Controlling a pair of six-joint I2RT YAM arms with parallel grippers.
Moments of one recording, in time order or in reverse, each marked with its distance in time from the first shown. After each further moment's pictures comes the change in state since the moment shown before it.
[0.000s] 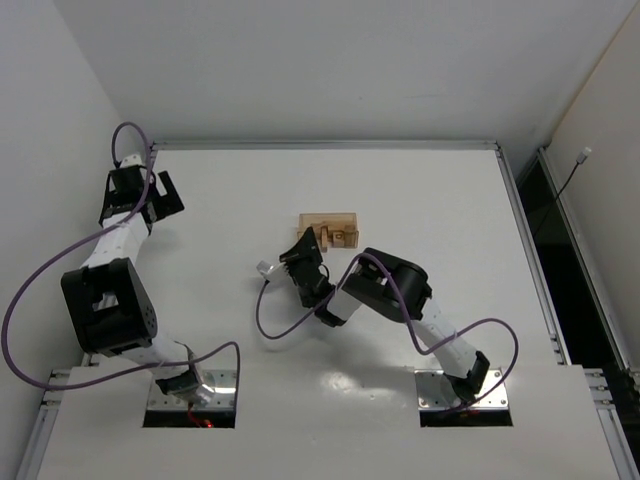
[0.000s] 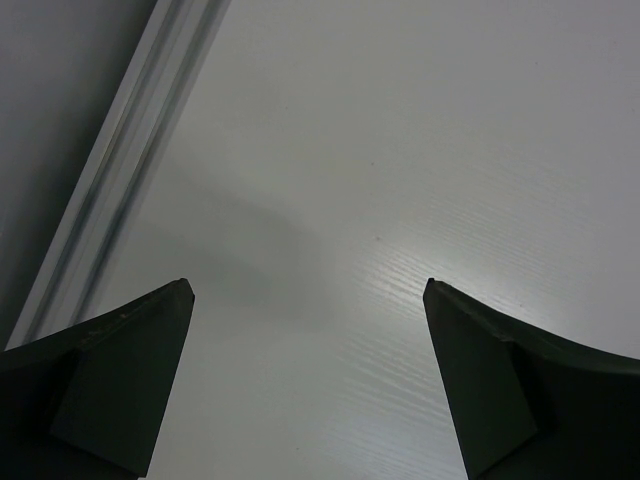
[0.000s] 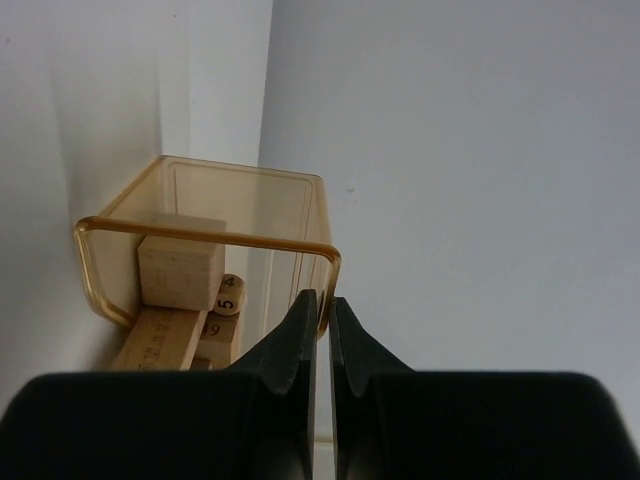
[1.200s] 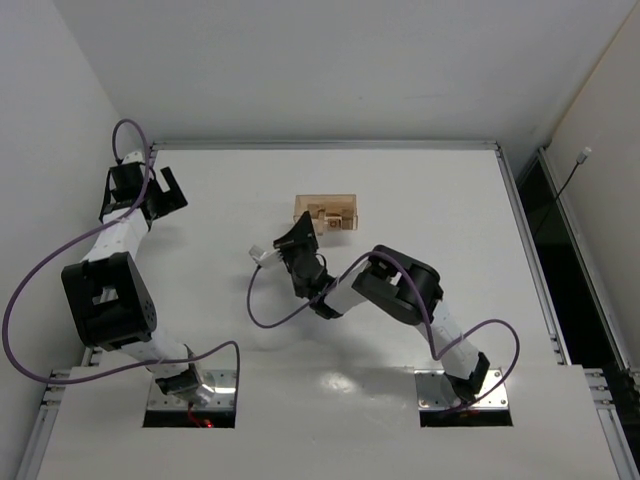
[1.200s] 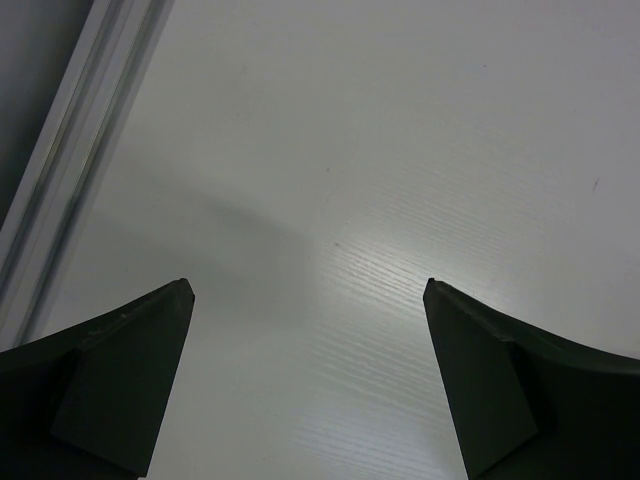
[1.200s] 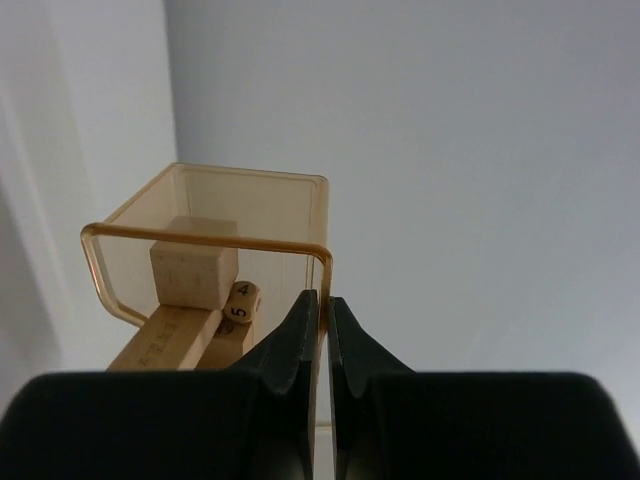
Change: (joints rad) left arm 0.000 0.047 0.040 -0.003 0.091 -0.041; right arm 0.004 -0.090 0.087 0.002 0.039 -0.111
